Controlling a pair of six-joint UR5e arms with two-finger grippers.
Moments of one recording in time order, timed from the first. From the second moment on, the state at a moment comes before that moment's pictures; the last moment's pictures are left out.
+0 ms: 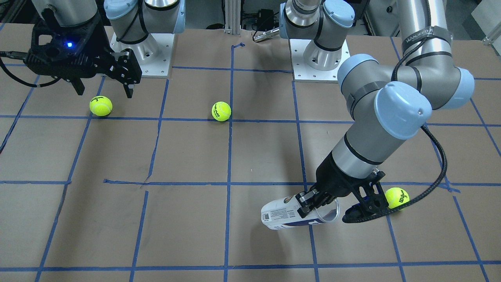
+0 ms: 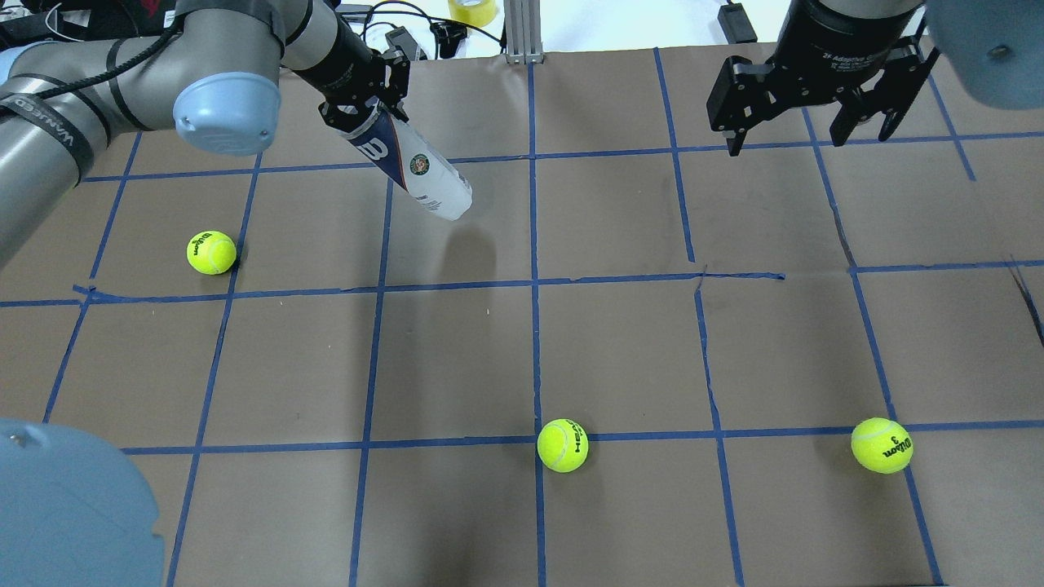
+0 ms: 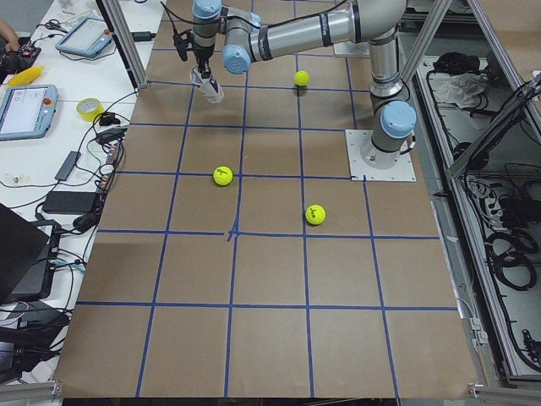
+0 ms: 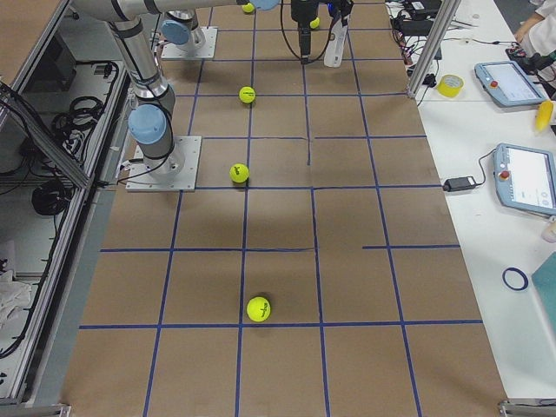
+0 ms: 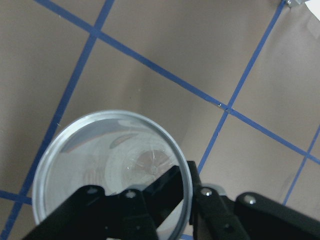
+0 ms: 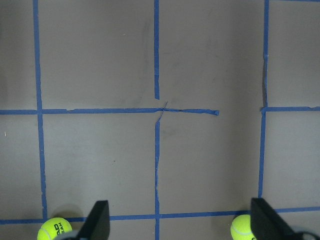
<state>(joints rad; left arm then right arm) -1.61 -1.97 -1.46 -1.00 1.39 -0.37 1.61 -1.56 1.47 -1.55 -1.64 0.03</state>
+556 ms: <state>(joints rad) -1.71 -1.99 -1.48 -0.92 1.54 -0.08 1.61 -1.56 1.47 -1.54 -1.64 0.03</state>
